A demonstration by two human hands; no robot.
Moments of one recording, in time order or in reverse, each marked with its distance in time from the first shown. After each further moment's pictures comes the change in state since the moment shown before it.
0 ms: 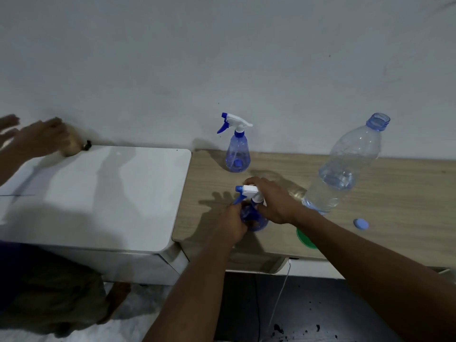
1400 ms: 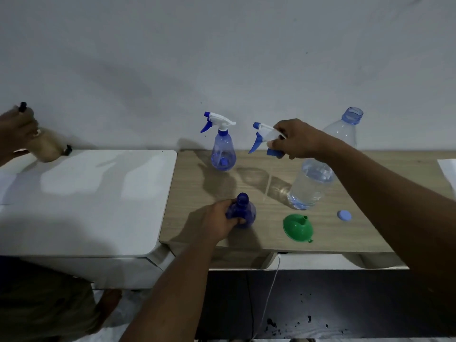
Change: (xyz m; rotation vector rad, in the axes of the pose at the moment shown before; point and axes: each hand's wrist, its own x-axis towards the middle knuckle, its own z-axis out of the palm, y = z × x) left_hand 0.001 -0.005 -0.002 -0.170 -0.021 0.013; right_hand 0.005 -0.011 -0.153 0.125 0.119 0.224
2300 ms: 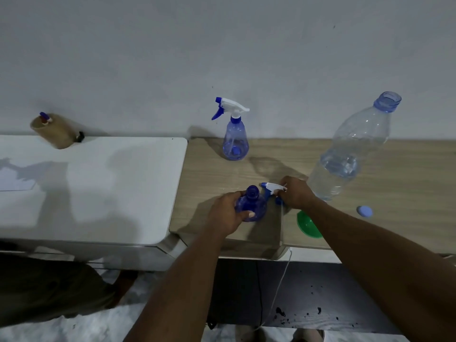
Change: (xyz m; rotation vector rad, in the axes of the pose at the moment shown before) left_hand 0.007 -0.009 0.002 0.021 0.042 -0.011; right_hand 0.015 0.126 0.162 -0.122 -0.037 0.271
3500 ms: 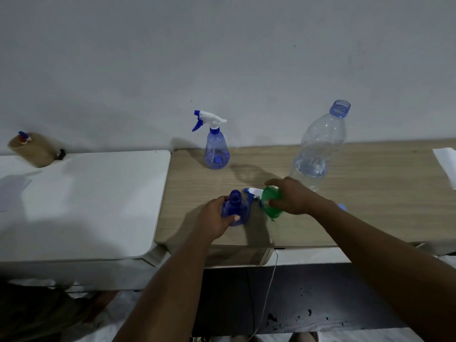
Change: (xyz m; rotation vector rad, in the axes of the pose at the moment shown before) left_hand 0.002 0.002 0.007 0.023 0.002 0.035; right_hand -0.062 0.000 -0.065 -0.110 -0.086 -0.234
